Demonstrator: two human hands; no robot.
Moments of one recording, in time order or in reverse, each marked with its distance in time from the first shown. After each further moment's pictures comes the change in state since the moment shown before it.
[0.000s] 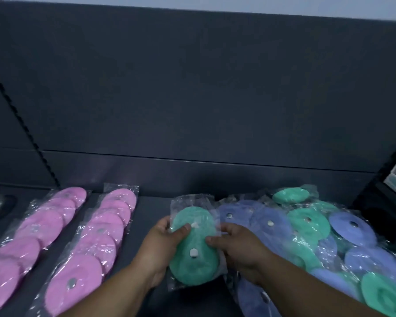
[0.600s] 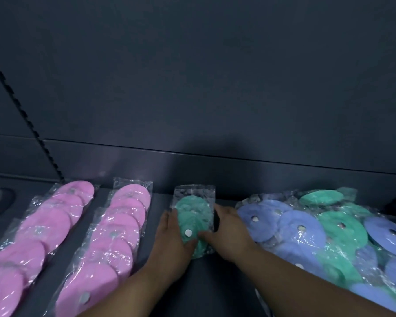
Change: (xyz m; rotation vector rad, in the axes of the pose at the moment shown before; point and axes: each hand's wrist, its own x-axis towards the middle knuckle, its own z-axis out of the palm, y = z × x) left_hand 0.058 -0.028 -0.049 0.937 0.068 0.314; right_hand 0.077 0.008 0.052 -1.046 0.206 -0.414
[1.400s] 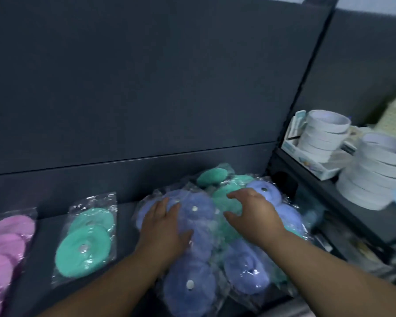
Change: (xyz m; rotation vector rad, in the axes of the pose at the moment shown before) left_hand -0.015 0.152 0.099 0.401 -0.204 0.412; right_hand -0.119 0.143 -0.182 -0.295 0.349 0.247
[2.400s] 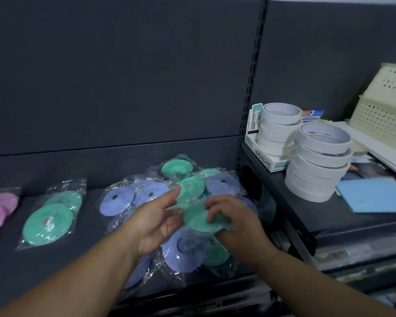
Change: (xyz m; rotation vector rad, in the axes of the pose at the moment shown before) left_hand -0.021 0.151 0.002 -1.609 -0.198 -0.594; right_hand -0.057 0.101 -0.037 0.632 0.084 -0.465
